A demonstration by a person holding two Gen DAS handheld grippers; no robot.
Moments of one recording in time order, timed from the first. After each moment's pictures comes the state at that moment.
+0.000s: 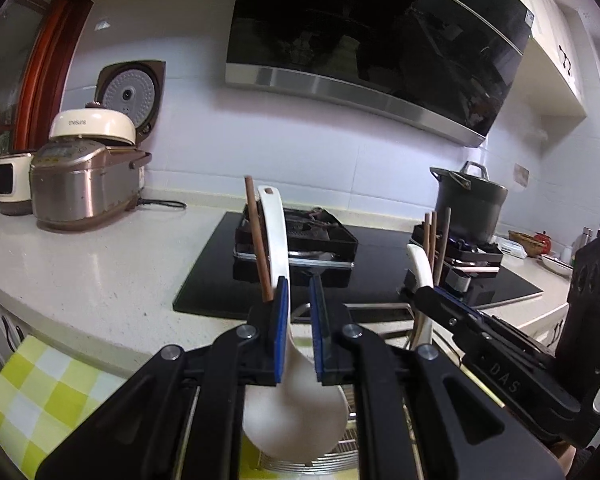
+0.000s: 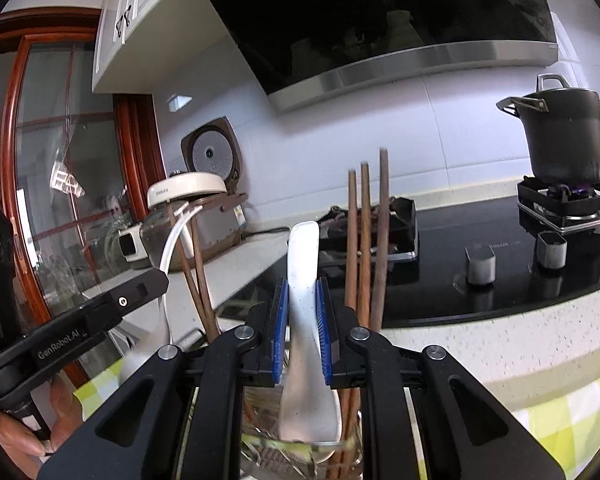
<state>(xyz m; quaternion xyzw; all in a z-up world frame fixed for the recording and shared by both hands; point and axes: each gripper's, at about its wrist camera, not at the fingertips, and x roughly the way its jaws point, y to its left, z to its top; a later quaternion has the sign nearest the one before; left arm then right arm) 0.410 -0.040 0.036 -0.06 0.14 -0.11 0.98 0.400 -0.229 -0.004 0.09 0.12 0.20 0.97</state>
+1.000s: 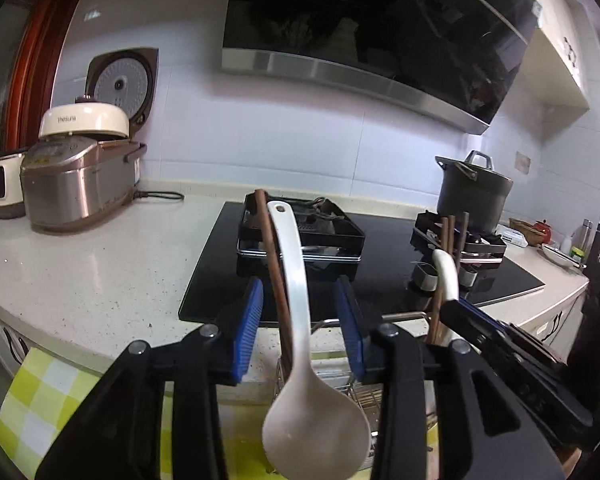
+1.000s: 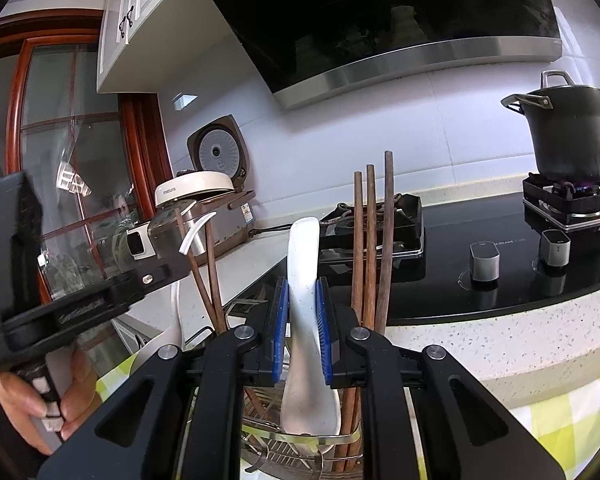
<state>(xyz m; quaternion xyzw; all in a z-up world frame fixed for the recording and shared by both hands) 0.437 -0.029 0.056 -0.05 0.18 -0.11 0.98 0.396 -0.231 0.002 0.10 0.12 0.21 0.97</state>
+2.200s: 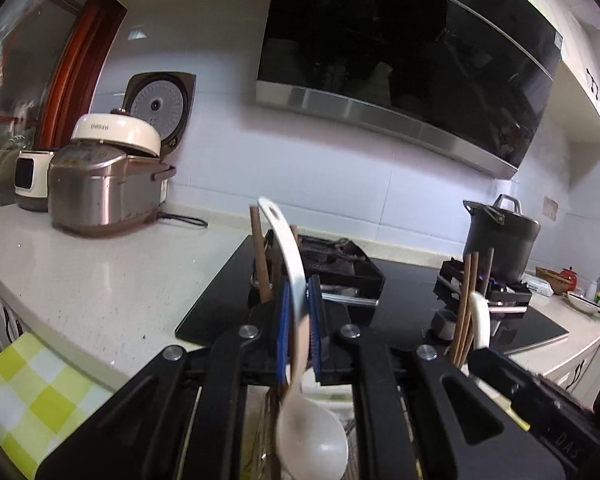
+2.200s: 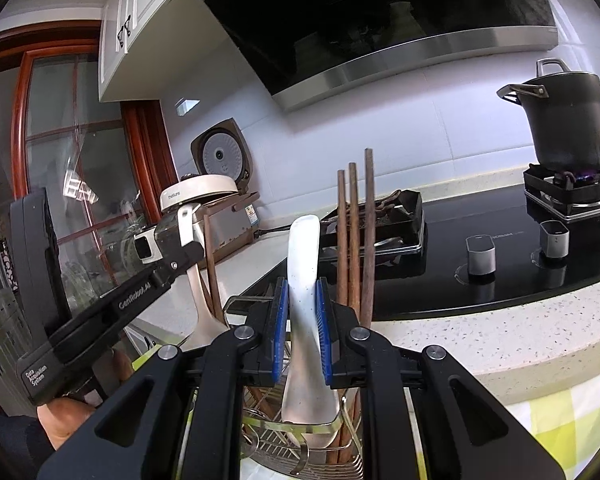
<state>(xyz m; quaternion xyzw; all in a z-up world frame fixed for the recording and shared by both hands) 0.442 -0.049 0.037 -0.09 0.10 -0.04 0.99 0.395 -0.246 -0.003 0.11 0.12 0.23 0.96</state>
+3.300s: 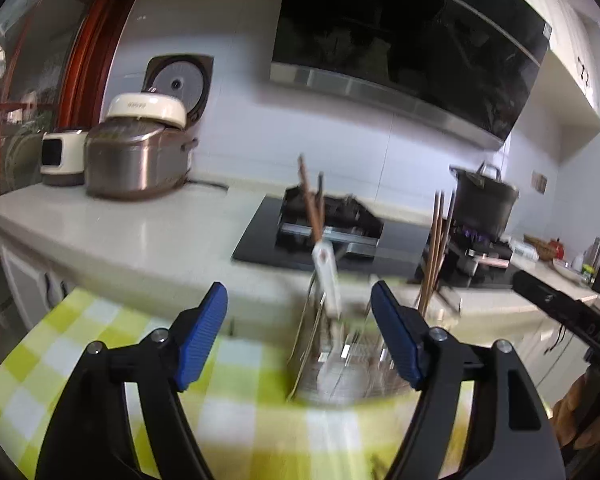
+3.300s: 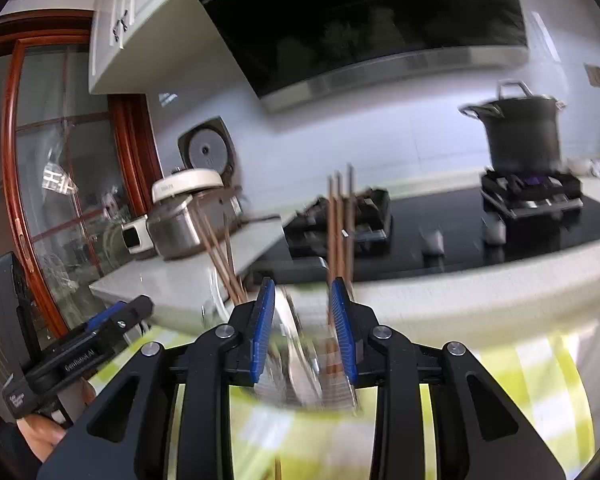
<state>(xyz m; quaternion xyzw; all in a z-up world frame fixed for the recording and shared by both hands) 0.316 -0.003 0.014 -0.08 0.16 -0.05 0.98 0.297 -0.260 0.010 0.10 0.14 0.17 0.97</state>
